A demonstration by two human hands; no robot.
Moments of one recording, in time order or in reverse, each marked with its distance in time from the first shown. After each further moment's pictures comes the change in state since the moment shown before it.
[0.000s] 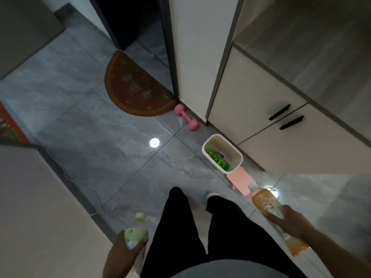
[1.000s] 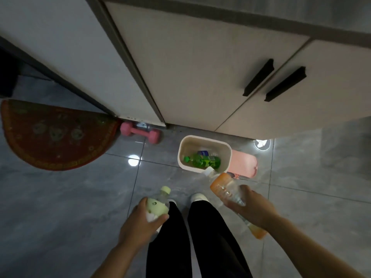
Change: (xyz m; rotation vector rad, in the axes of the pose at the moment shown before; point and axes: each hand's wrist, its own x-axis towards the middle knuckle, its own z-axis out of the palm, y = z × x) left_hand 0.264 0.219 0.102 0.845 -0.188 0.514; right_hand 0.164 -0.109 0.067 0.317 0.059 0.065
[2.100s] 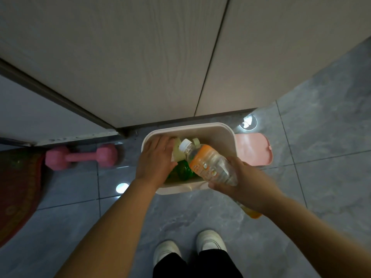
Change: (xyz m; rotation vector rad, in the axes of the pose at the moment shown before) left_hand 0.321 0.095 0.140 0.784 0.219 0.902; right_hand 0.218 0.023 0.099 0.251 0.293 -0.077
